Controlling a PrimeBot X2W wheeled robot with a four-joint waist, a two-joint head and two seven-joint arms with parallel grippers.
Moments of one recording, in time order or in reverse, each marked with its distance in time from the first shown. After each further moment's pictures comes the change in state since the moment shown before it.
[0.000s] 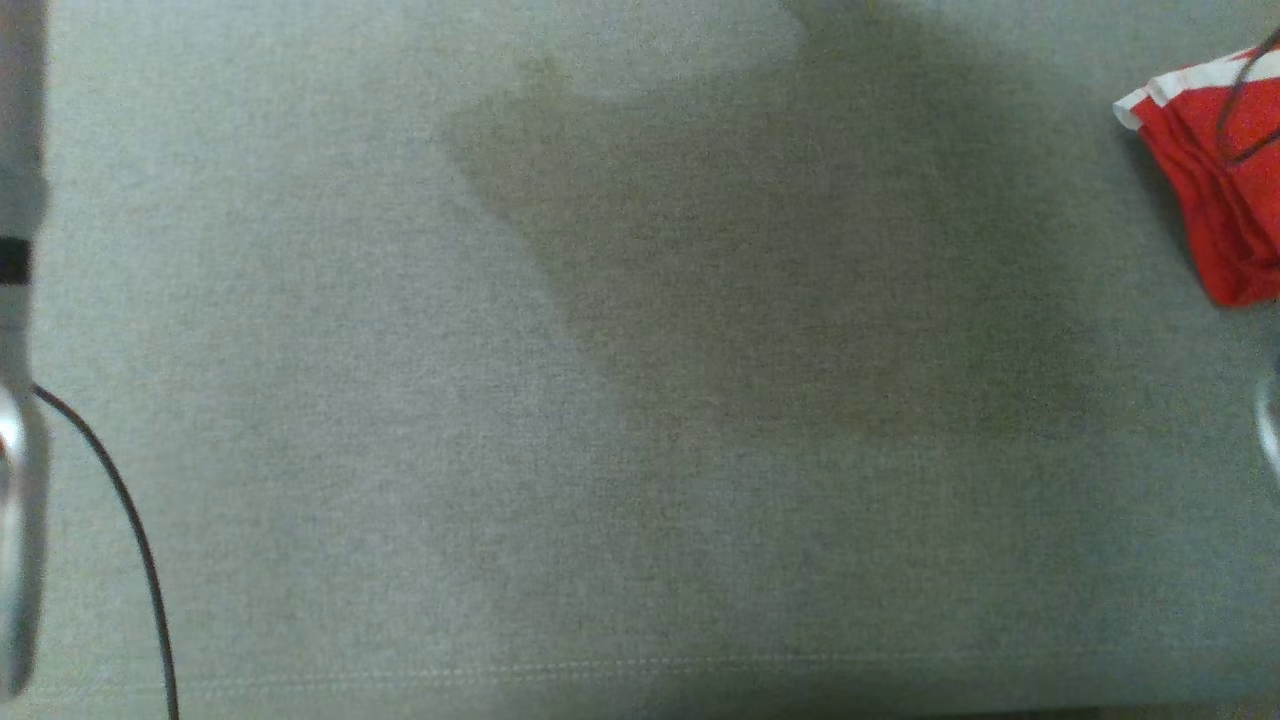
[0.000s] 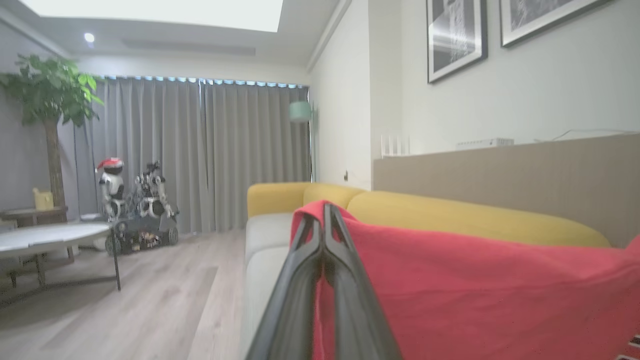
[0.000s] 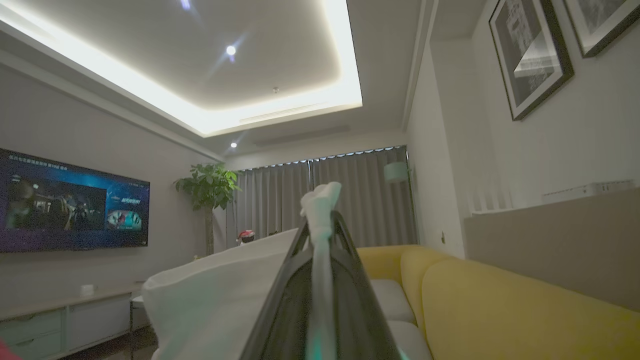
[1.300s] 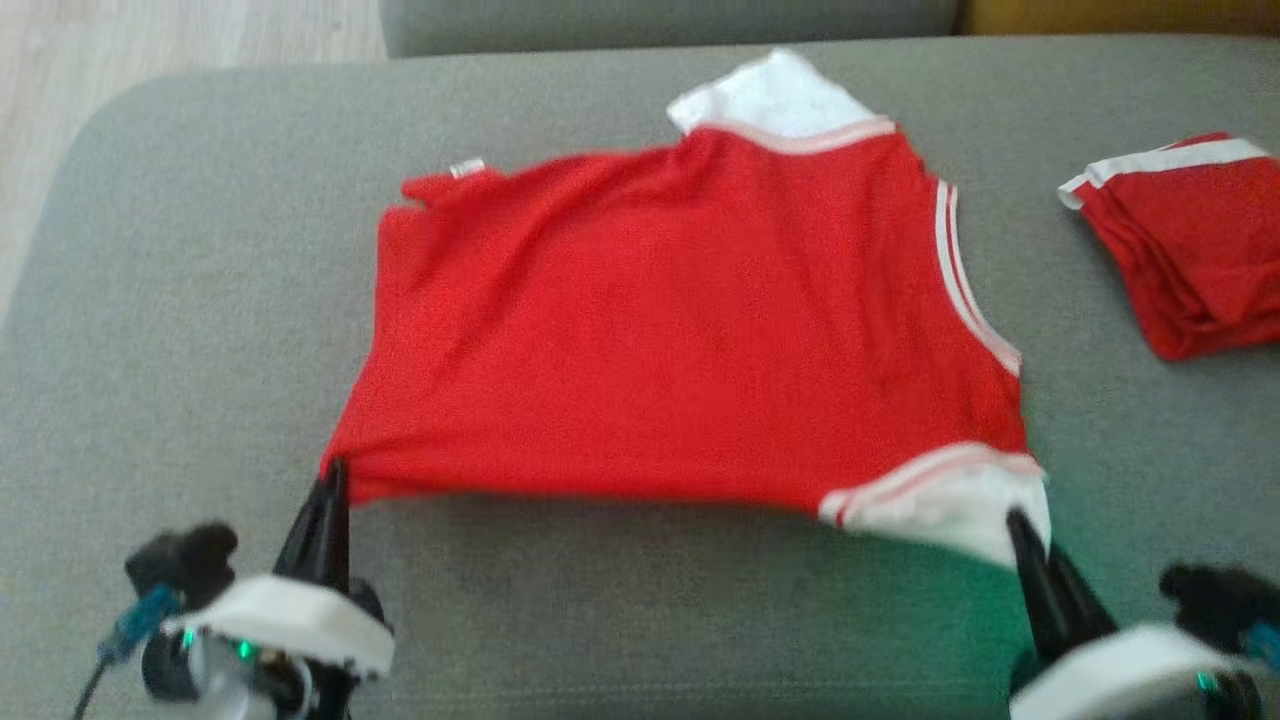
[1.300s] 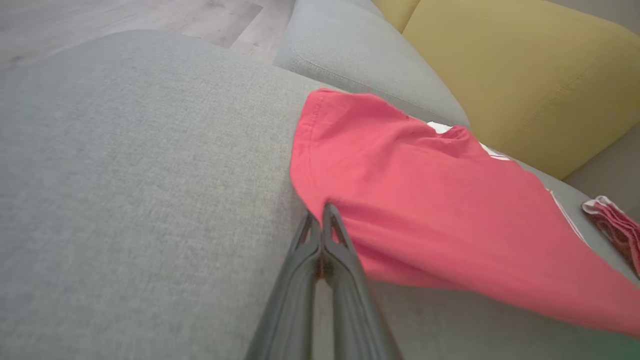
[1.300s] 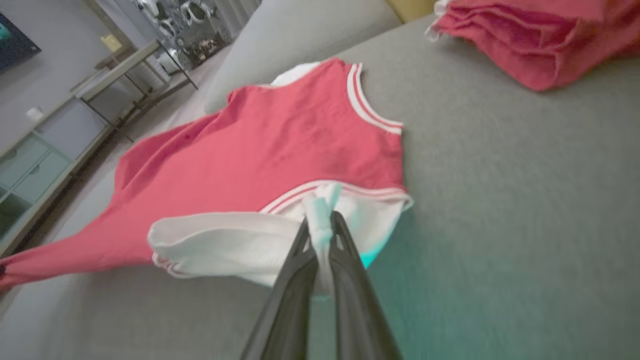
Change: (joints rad) left arm 1.304 -0.050 0.099 -0.470 -0.150 0.159 0.016; right arm 1.617 0.083 -0.139 -0.712 0.114 0.000 0.297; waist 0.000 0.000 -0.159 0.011
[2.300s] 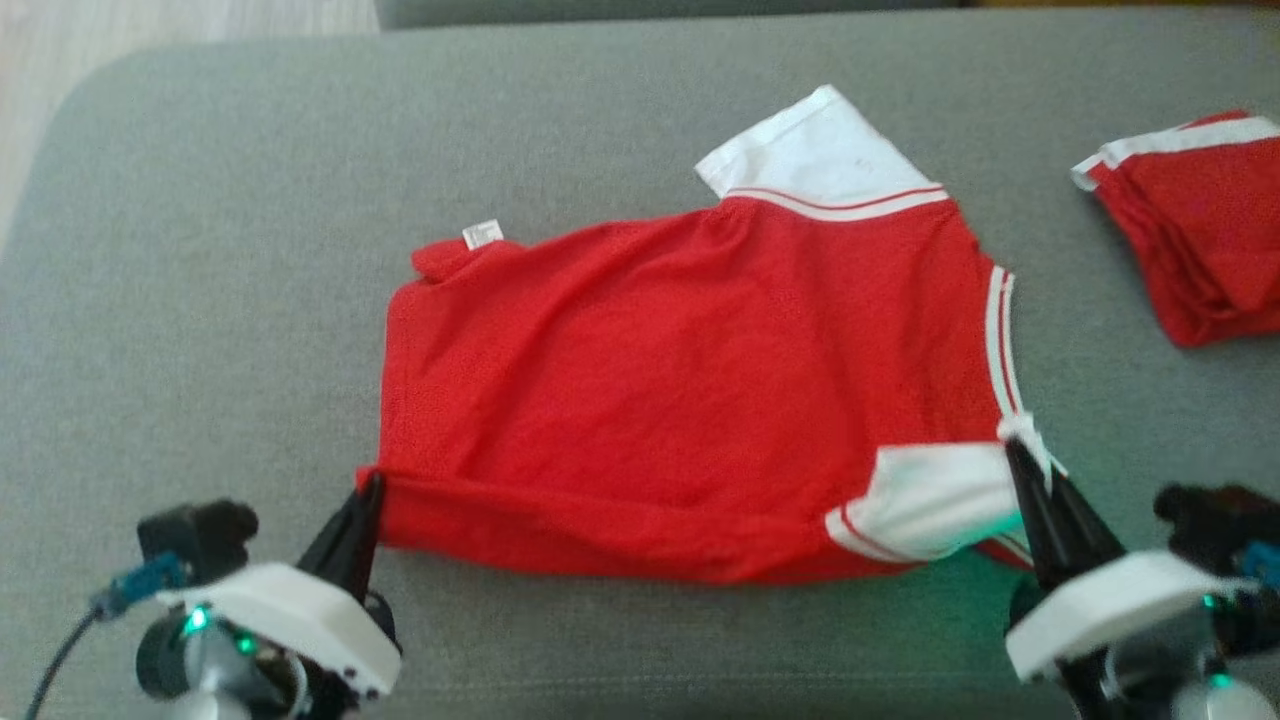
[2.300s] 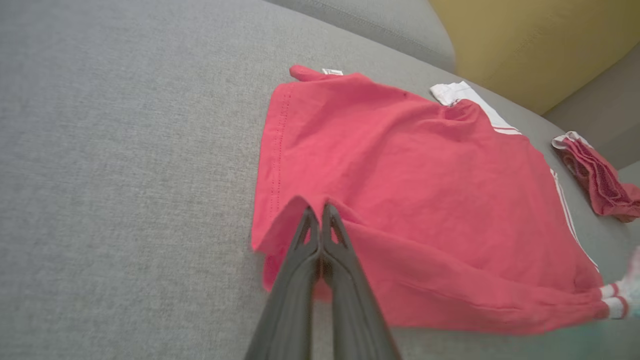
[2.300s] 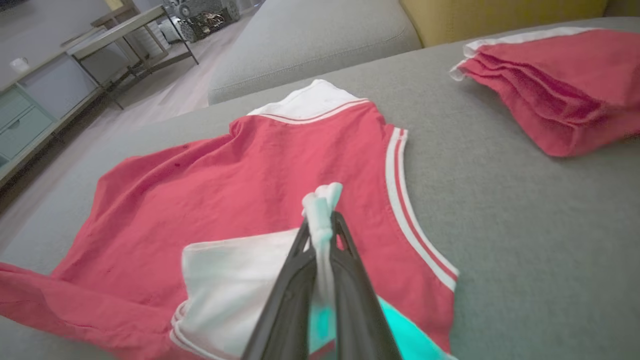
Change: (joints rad) left arm 0.164 0.105 -0.030 -0.407 -0.026 0.152 0.325; right arm 0.022 0.031 -0.030 -0.207 -0.139 0.000 0.187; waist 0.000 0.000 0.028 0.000
